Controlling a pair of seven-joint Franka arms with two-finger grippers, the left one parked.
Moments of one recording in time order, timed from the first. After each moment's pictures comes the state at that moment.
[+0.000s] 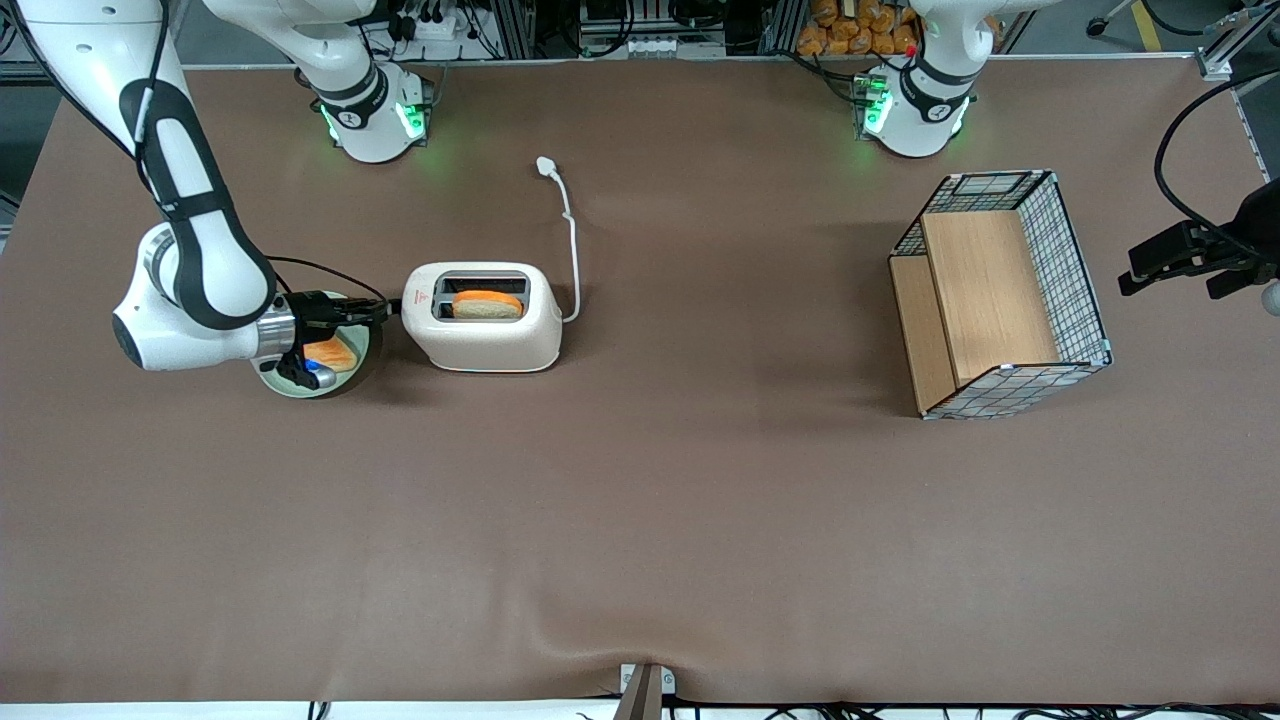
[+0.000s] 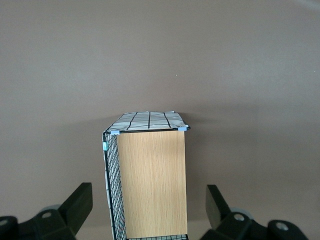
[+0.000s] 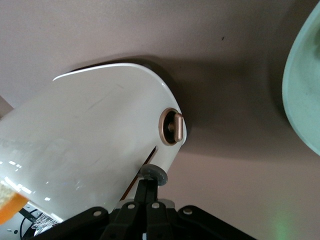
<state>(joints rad) 0.04 0.33 -0.08 -2.13 0.66 1.81 -0.17</state>
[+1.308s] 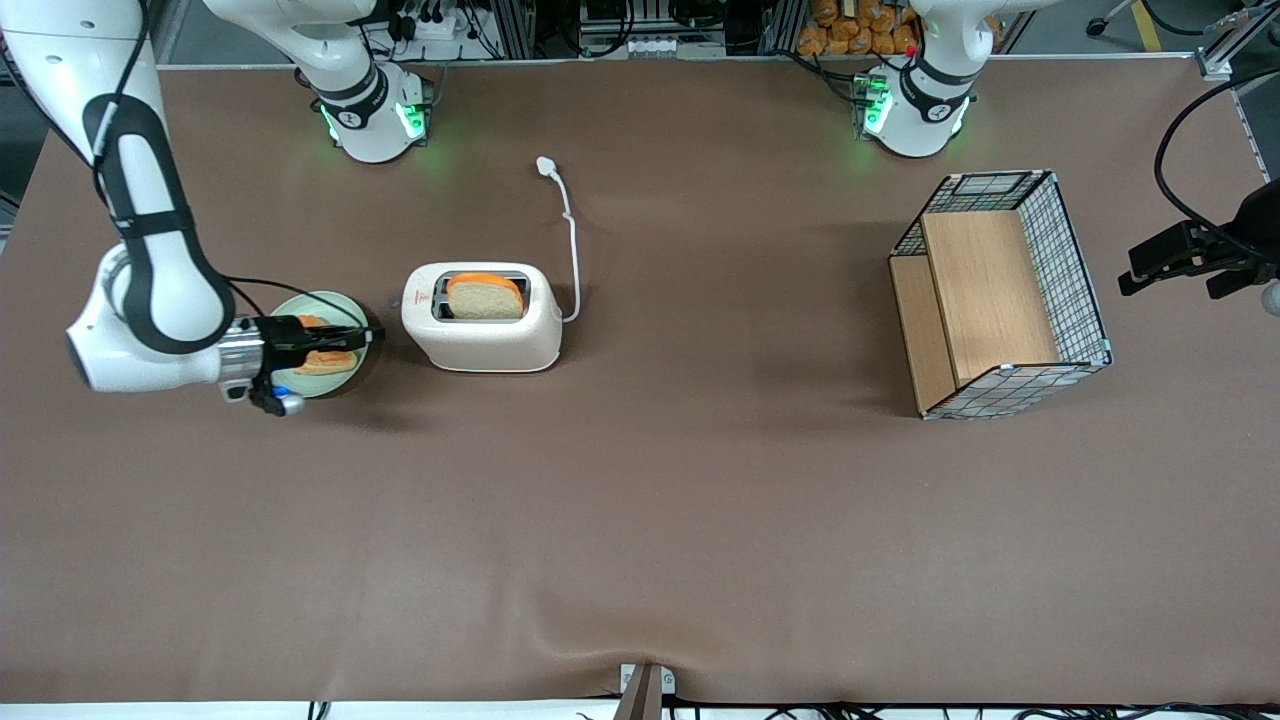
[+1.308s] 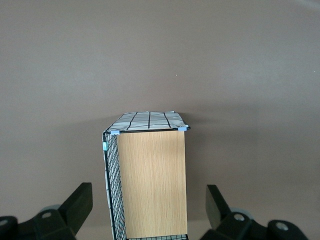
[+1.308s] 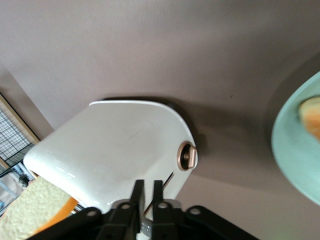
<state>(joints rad) 0.03 0.39 -0.13 -1.96 0.69 1.75 -0.25</state>
